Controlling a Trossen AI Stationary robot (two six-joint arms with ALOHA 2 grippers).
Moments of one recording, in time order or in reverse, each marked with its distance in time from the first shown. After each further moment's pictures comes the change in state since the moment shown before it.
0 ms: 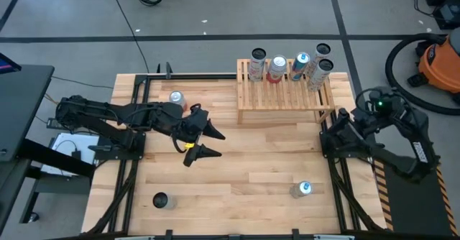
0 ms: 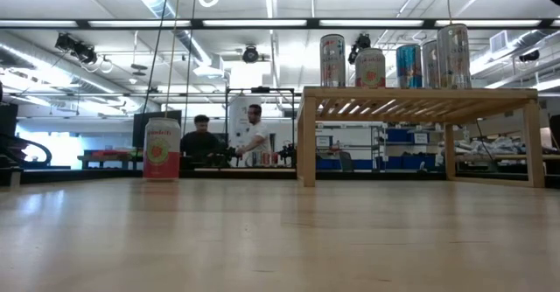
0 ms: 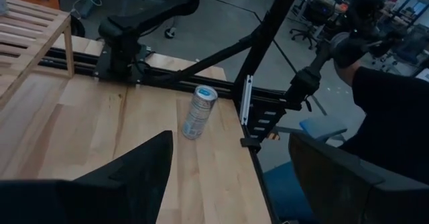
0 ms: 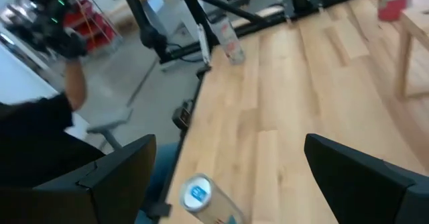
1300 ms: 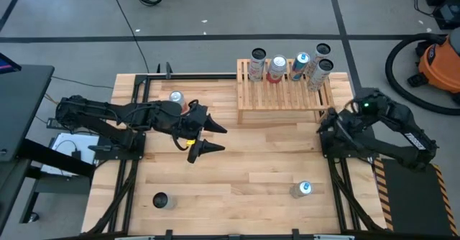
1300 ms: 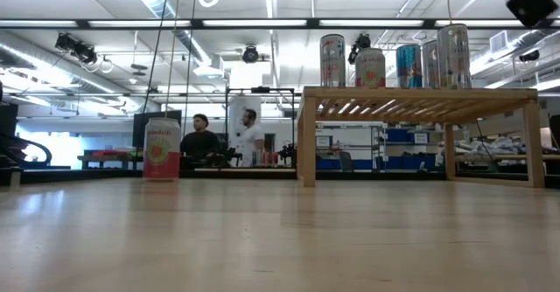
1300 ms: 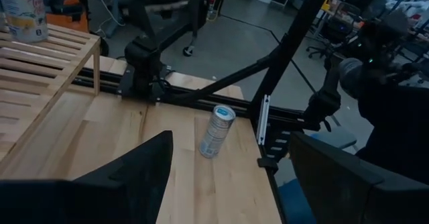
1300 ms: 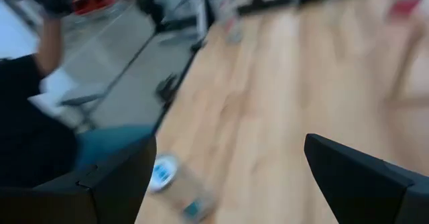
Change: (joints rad) left arm 0.005 0.000 0.000 0.046 -0.088 0.005; right arm 0.212 0.000 -0.160 0.186 0.159 -0.045
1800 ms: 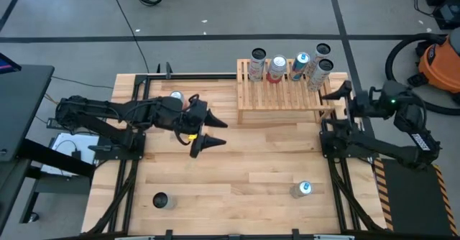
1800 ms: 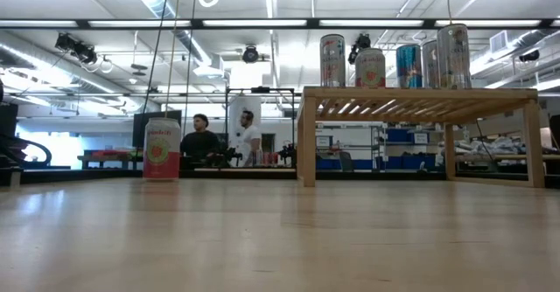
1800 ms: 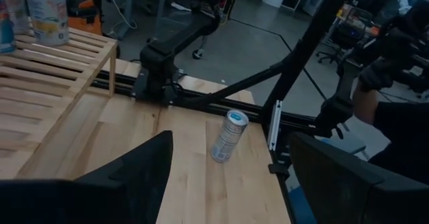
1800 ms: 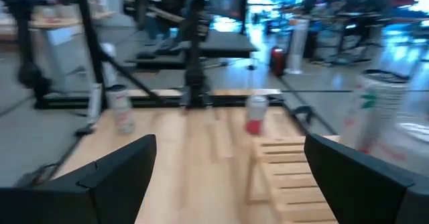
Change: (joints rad) left arm 0.046 0.000 0.000 0.000 -0.001 0.002; right arm 0.001 0.000 0.092 0.379 0.394 0.040
